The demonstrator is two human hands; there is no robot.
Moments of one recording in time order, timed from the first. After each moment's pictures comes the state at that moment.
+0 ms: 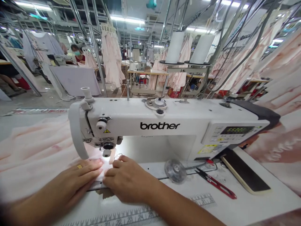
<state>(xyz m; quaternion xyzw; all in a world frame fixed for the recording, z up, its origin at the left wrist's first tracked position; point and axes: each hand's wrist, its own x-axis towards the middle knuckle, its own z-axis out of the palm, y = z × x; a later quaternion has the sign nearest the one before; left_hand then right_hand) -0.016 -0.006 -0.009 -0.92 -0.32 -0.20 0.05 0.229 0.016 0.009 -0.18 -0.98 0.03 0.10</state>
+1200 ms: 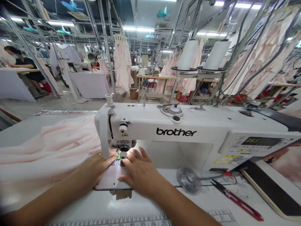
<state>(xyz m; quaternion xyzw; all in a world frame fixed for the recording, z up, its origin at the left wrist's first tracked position) -0.012 0.024 -0.019 -0.90 -0.42 -0.12 0.00 0.227 0.027 0.004 -0.35 -0.93 0.09 0.12</state>
